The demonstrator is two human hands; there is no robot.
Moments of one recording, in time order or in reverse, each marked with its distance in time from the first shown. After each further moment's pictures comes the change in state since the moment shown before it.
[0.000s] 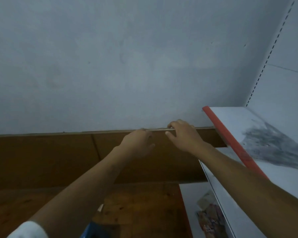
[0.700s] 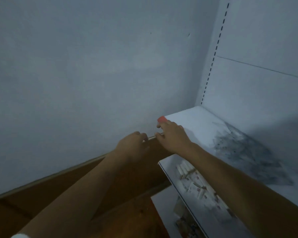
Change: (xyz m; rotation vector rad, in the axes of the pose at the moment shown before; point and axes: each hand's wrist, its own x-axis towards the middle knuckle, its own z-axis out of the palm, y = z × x) left_hand 0.315 0.075 0.065 -0.069 -0.149 0.299; right_hand 0.164 0.216 0.016 -0.016 0.106 0.372
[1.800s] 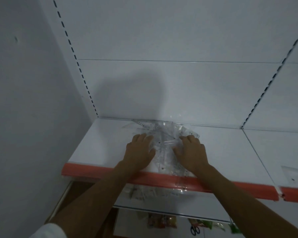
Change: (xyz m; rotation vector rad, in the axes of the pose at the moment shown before) left_hand 0.166 0.180 0.116 -0.044 -0.157 0.969; right_hand -0.142 0.158 -0.010 -0.235 0.359 1.141
